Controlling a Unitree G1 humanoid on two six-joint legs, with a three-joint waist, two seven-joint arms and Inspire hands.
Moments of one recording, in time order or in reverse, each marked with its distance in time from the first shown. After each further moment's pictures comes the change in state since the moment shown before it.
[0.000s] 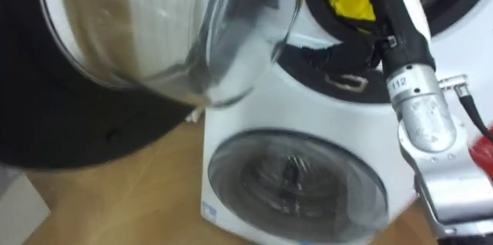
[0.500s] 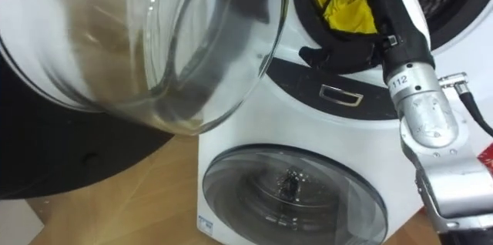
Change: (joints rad) left arm 0.004 -0.002 0.003 0.006 -0.002 -0.003 0.015; right arm -0.001 -0.010 0.000 -0.065 0.044 -0.018 0.025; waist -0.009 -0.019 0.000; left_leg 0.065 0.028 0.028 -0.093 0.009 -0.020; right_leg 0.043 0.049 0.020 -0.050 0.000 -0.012
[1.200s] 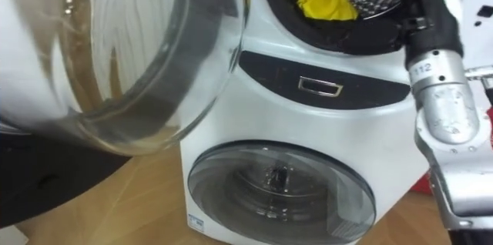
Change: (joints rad) left arm 0.030 -0.038 0.002 -0.026 0.005 0.019 0.024; right arm 0.001 -0.017 -0.098 0.061 0.010 -0.008 -0.099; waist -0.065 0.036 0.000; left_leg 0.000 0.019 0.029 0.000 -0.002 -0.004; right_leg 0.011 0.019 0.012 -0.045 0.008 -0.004
